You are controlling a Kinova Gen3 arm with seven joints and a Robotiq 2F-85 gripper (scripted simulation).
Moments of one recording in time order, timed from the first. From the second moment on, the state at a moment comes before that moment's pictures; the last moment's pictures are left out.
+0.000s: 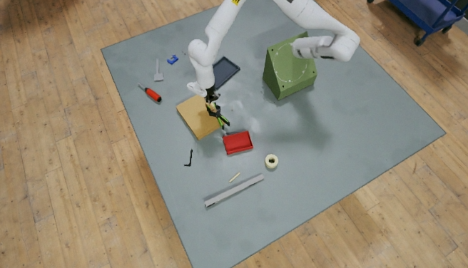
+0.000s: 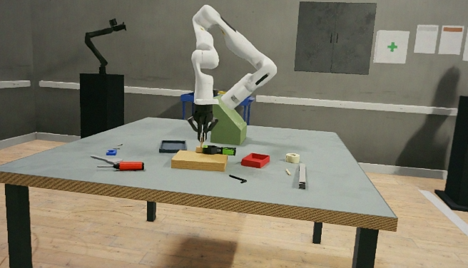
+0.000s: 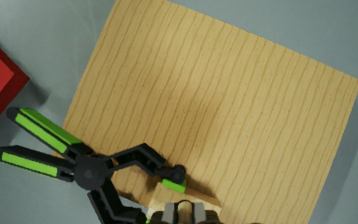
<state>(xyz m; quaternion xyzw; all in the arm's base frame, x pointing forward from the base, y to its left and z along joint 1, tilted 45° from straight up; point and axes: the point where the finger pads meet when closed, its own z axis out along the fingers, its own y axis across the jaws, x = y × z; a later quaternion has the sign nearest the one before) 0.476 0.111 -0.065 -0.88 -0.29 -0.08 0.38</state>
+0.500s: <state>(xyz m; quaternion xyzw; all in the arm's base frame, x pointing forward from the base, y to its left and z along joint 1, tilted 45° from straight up) 0.476 0.111 -0.065 -0.88 -0.28 -0.08 0.38</state>
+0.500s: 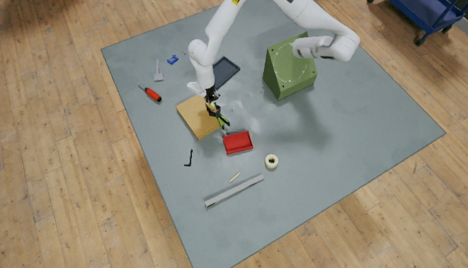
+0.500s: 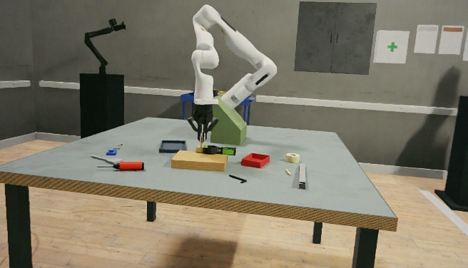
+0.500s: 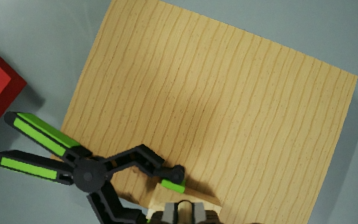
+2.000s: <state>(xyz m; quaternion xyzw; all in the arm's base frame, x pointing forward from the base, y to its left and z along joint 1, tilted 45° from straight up) 0.476 0.111 -0.065 -0.89 -0.24 -0.06 0.38</state>
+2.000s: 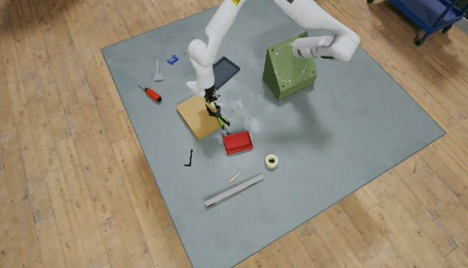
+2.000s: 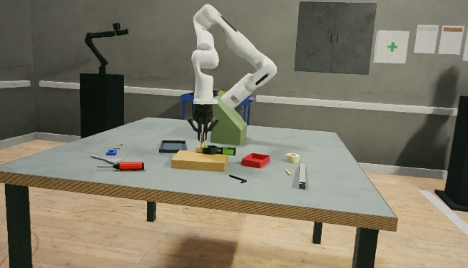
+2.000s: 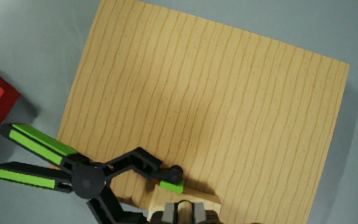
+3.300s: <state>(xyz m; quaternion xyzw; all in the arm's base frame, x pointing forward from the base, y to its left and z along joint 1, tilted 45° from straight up) 0.476 0.111 -0.065 -0.89 -0.23 -0.06 0.38</state>
